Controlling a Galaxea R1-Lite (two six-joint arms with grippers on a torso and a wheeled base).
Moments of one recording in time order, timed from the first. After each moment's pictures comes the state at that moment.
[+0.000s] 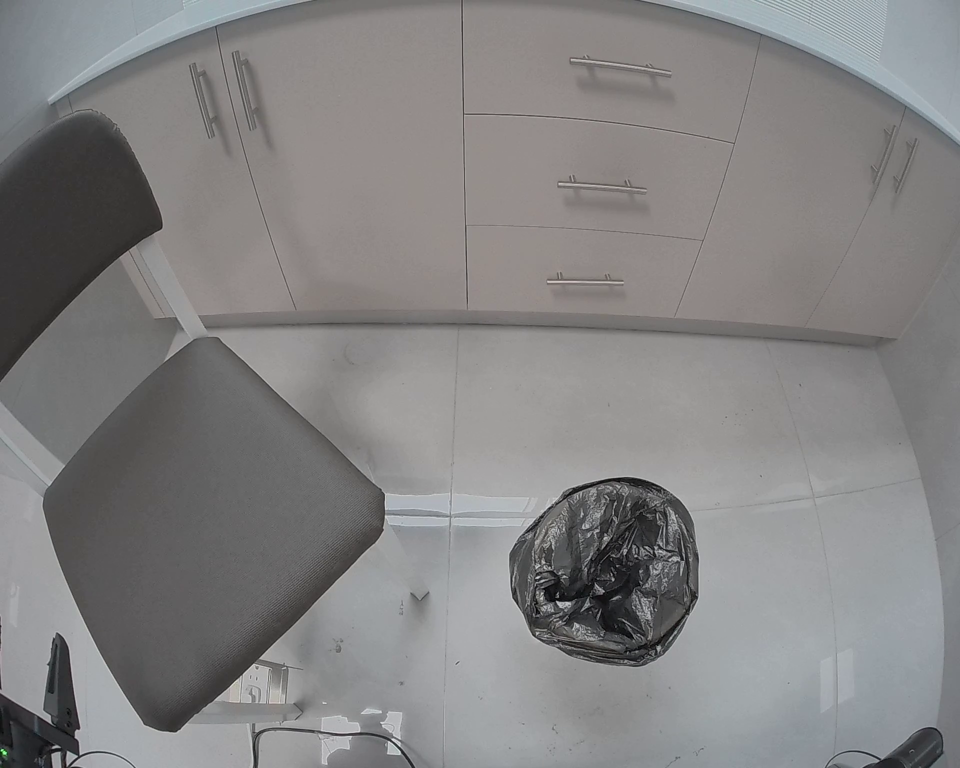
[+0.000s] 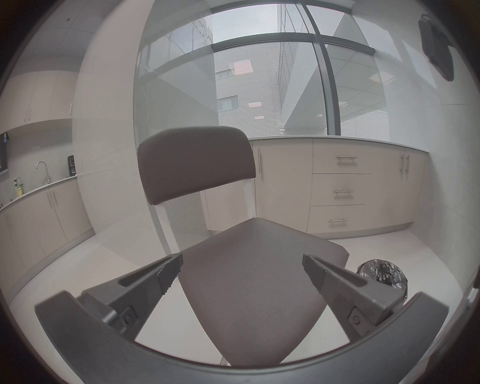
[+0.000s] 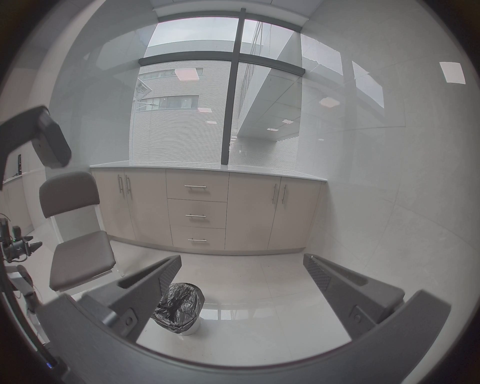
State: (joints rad) left arm -0.02 0.04 -0.04 -0.10 0.19 0.03; right arm 0.01 0.15 -1.12 0.80 -0.18 -0.08
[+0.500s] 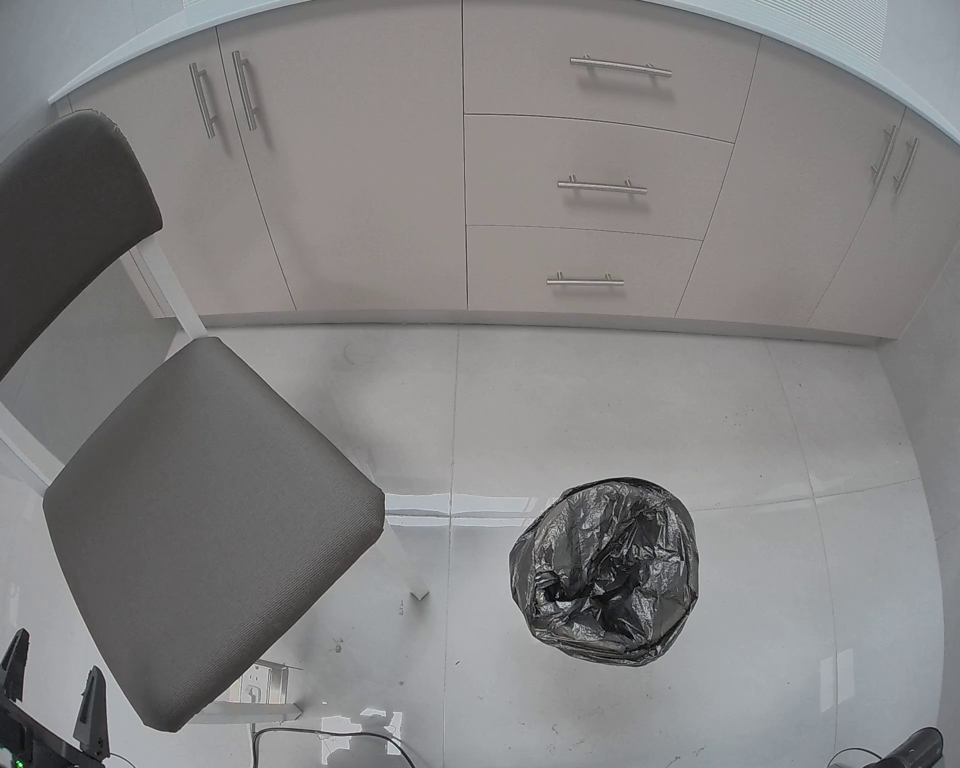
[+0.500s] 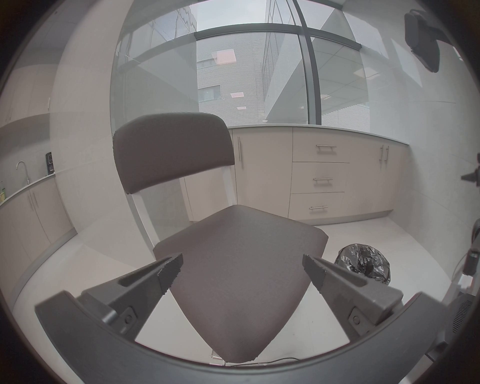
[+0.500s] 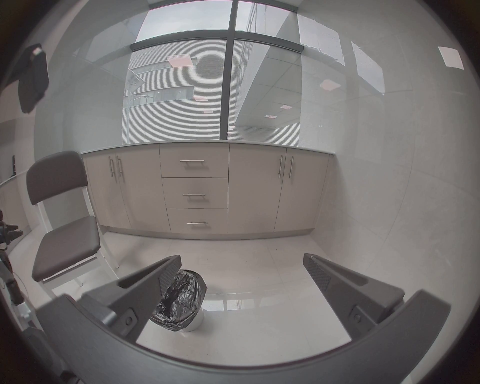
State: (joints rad) left arm -0.01 0.01 -0.04 -0.02 0.05 0.04; right arm 0.00 0.06 -0.37 0.21 -0.18 -0.02
